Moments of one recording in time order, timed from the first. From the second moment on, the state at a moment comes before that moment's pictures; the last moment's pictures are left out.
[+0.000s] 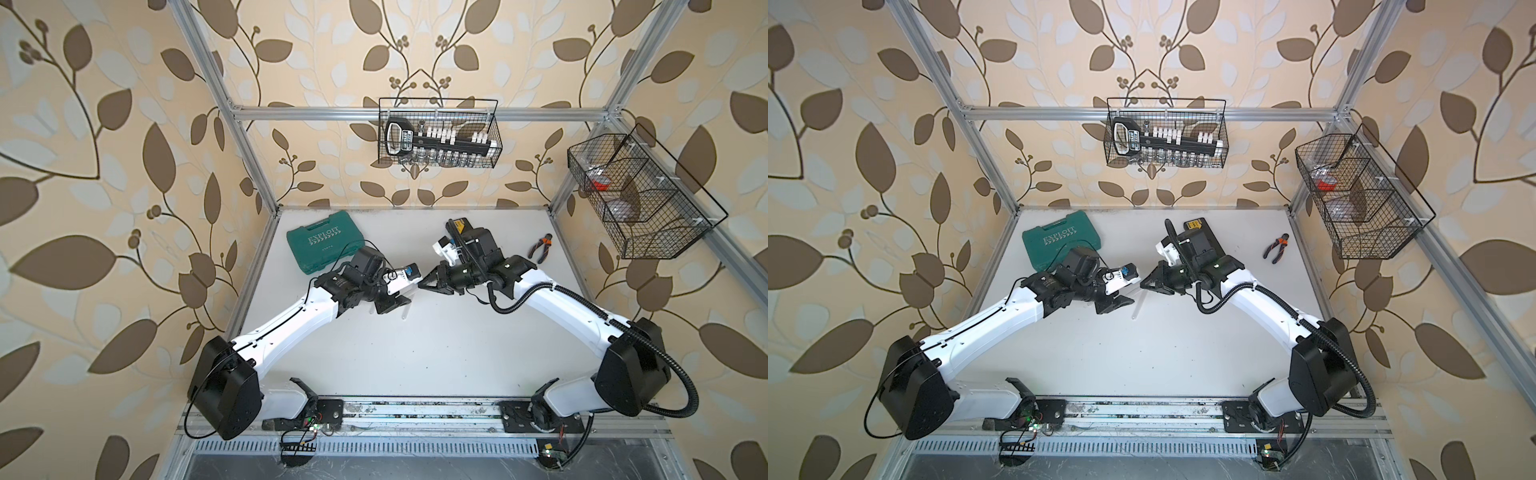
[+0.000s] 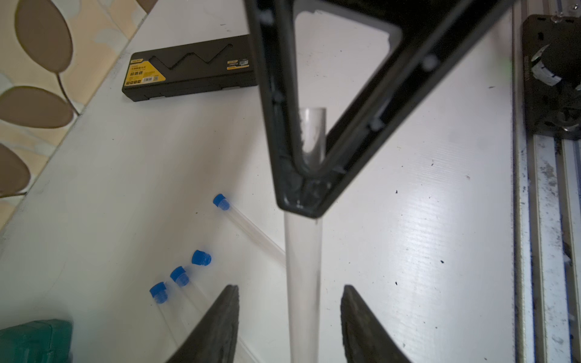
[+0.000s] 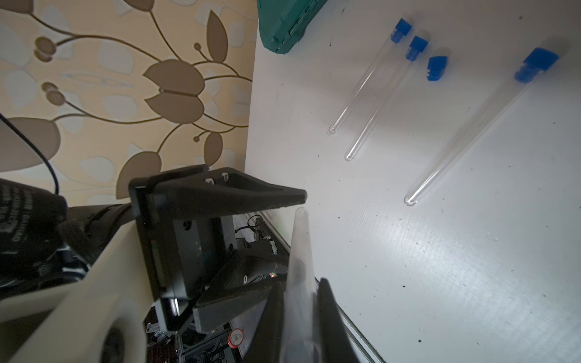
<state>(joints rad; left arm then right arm) -0.59 1.28 0.96 -0.46 0.38 0.55 0.54 1.47 1.17 -0.47 -0.67 0.75</state>
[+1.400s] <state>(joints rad) -0.47 1.11 0.80 -0.32 0.14 0.16 0.51 1.39 1.24 -0.49 -0.45 0.36</state>
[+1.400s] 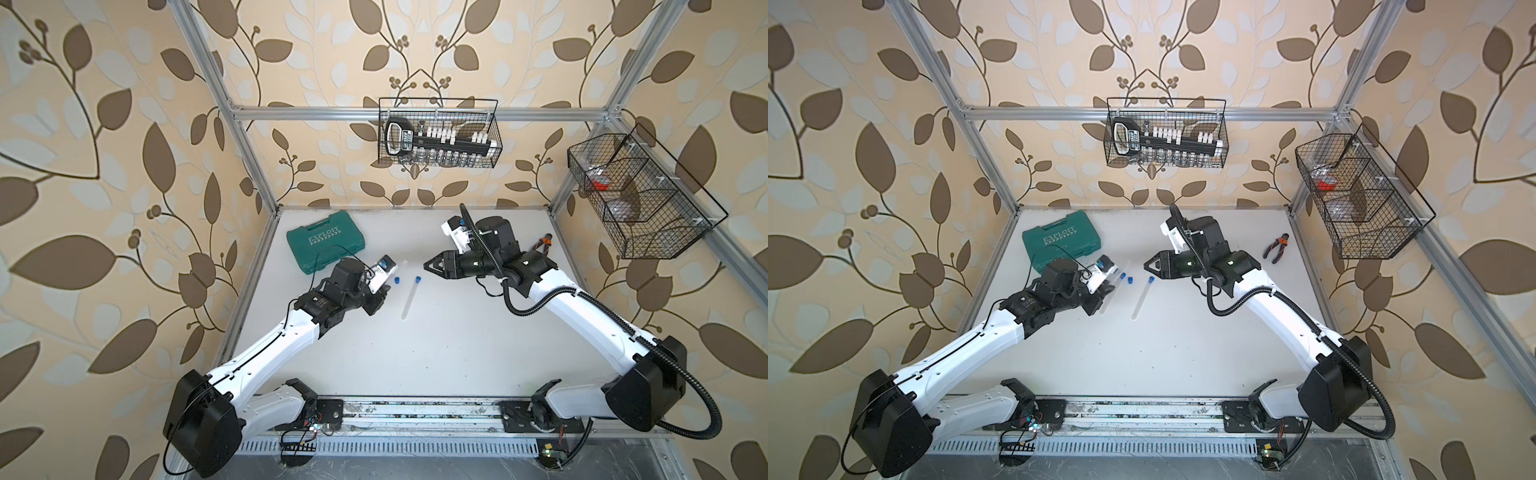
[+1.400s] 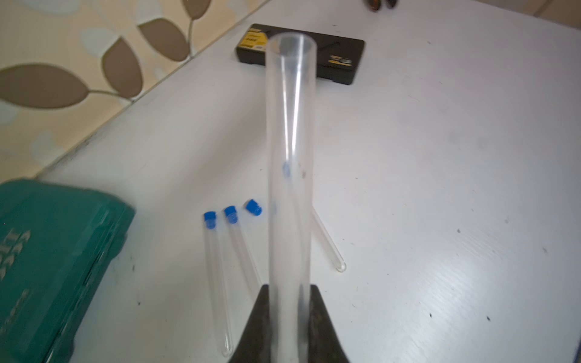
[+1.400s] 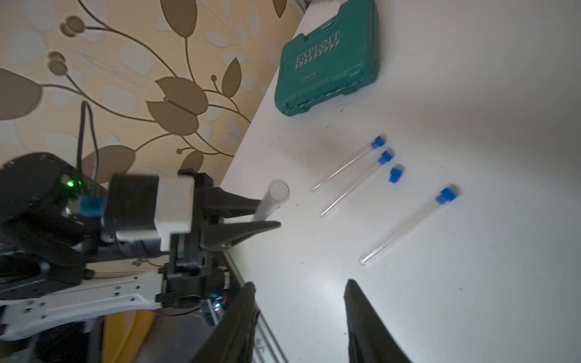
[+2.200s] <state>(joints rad) -0.27 1.19 0.82 -0.33 -0.04 -0.27 0.60 2.07 1.60 -0.52 -0.34 -0.78</state>
